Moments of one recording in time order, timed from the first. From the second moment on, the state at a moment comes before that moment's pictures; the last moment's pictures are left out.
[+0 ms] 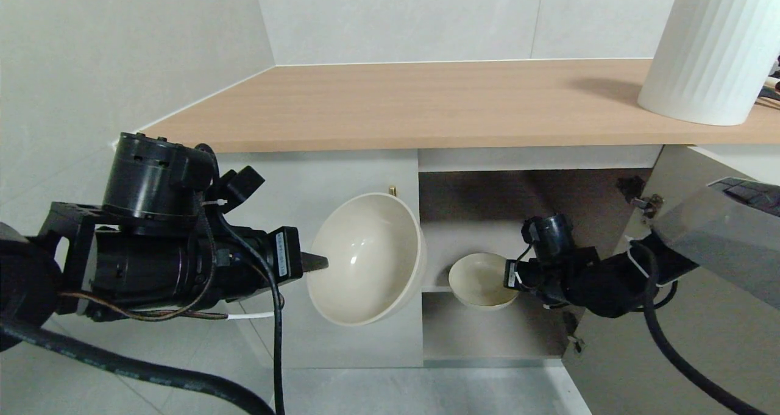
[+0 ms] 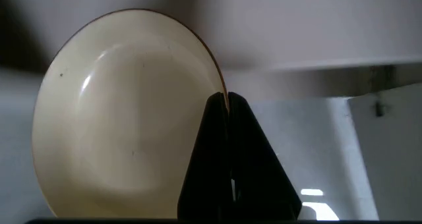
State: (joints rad) left arm -0.43 1.54 -0.93 0.00 -0.20 -0.57; right arm 0.42 2.23 -1.10 -0.44 -0.23 0.45
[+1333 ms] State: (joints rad) left arm -0.43 1.56 -0.93 0.00 -0.22 -0.57; right arm 0.34 2.51 -1.46 -0.43 -0.45 0.50
